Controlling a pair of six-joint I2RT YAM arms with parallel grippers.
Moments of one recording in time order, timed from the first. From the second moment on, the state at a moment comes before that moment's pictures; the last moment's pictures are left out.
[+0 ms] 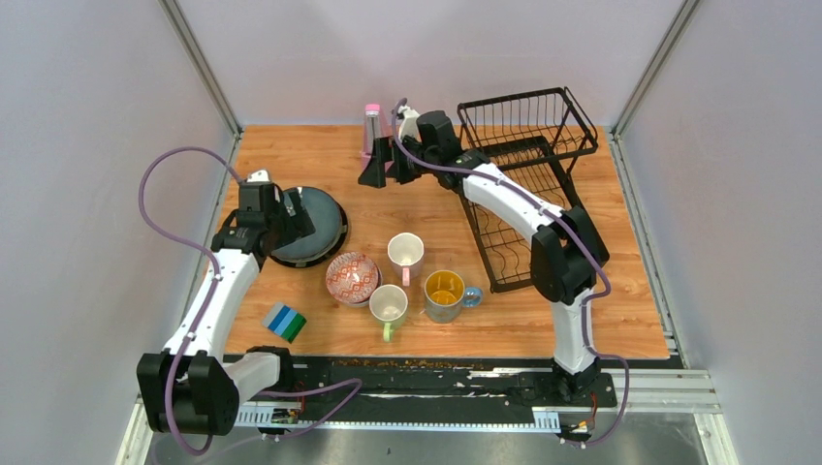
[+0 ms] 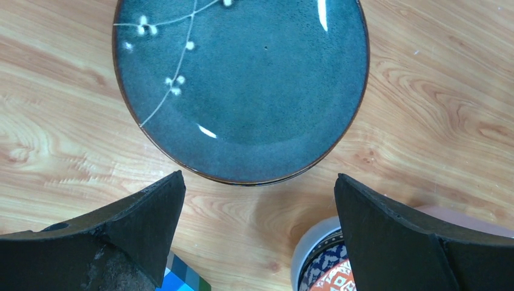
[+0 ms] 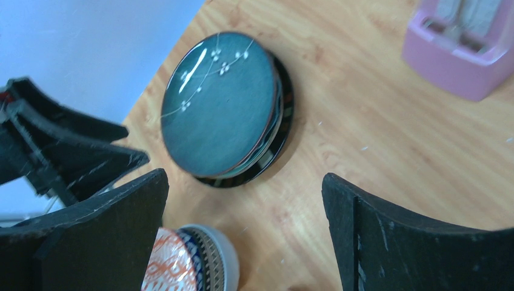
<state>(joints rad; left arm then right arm) -0.04 1.10 0.89 -0.56 -0.10 -0.41 0.62 2.06 1.83 -0.18 -0.45 0.40</state>
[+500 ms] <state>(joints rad) -0.01 1.11 0.88 -0.54 -0.03 -0.45 0.65 1.82 1.59 -0.26 -0.56 0.43</state>
